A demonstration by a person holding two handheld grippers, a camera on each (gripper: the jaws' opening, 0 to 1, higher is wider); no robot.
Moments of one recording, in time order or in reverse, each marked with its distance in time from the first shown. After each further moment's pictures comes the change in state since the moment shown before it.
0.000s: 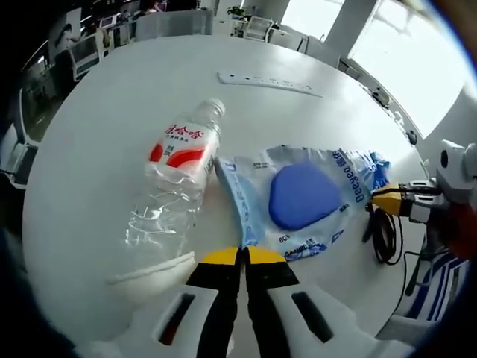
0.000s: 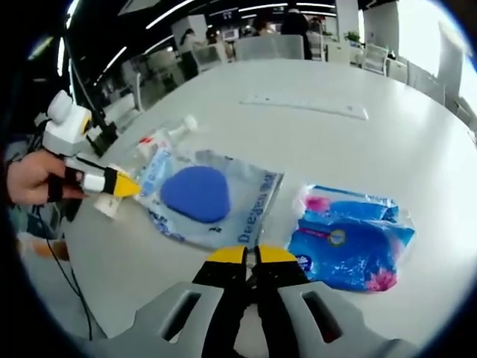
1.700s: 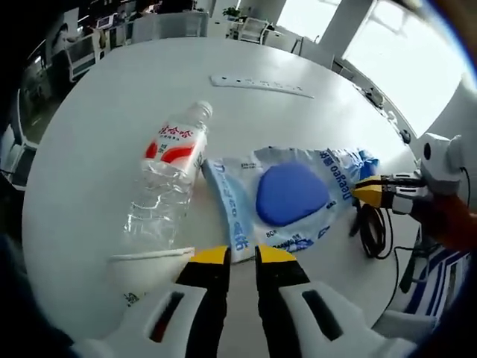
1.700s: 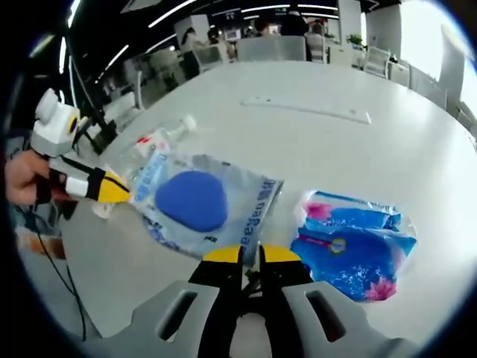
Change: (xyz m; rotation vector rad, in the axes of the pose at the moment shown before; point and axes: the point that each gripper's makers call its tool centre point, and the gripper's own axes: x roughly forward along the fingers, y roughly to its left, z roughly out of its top) left arm -0.018 -0.019 -0.005 0.025 -0.007 -0.040; right arm 0.002 -0.002 0.006 -0.026 -0.014 -0.004
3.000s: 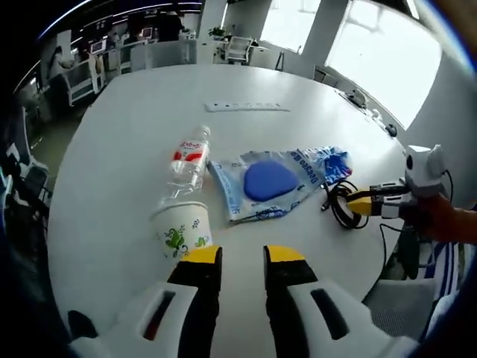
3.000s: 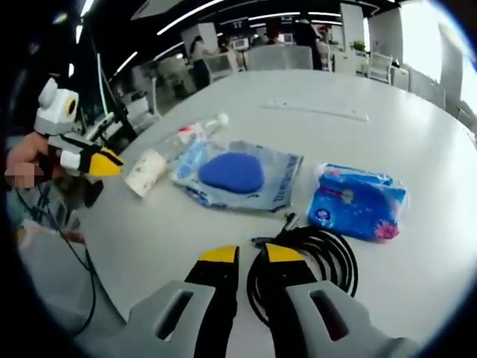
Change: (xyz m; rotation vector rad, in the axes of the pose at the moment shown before) left arm -0.081 0.006 -0.016 0.078 -0.115 -0.001; right arm -0.061 0.046 -0.043 0.013 -0.062 0.046
